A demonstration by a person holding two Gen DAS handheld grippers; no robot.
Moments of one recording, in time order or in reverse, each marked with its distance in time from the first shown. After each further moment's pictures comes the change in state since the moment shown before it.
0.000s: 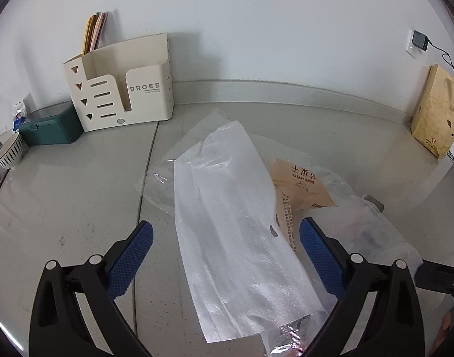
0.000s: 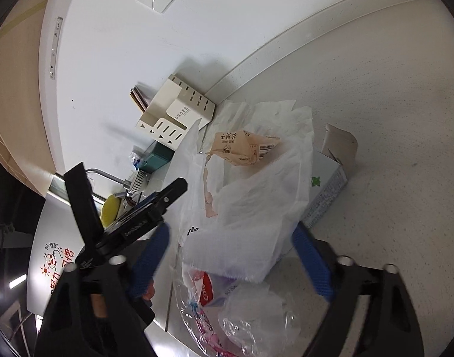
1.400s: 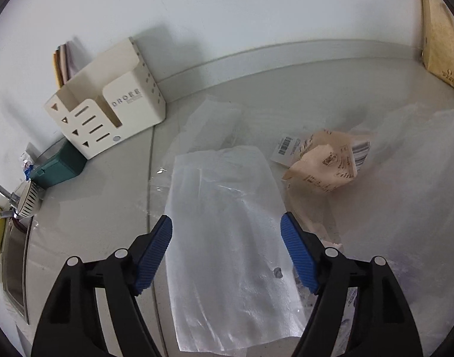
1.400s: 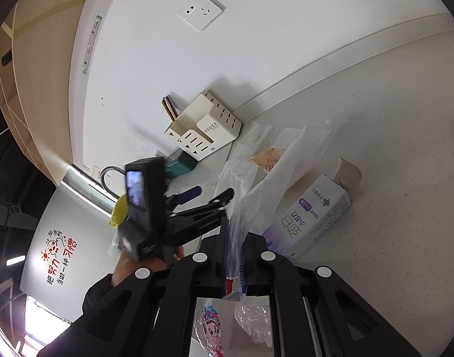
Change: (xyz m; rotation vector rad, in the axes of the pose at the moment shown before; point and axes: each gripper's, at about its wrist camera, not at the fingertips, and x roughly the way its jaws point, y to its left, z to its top) left arm 0.050 -0.041 0.007 0.268 0.133 0.176; right arm -0.056 0.021 -0.003 -0.105 -0.091 0.073
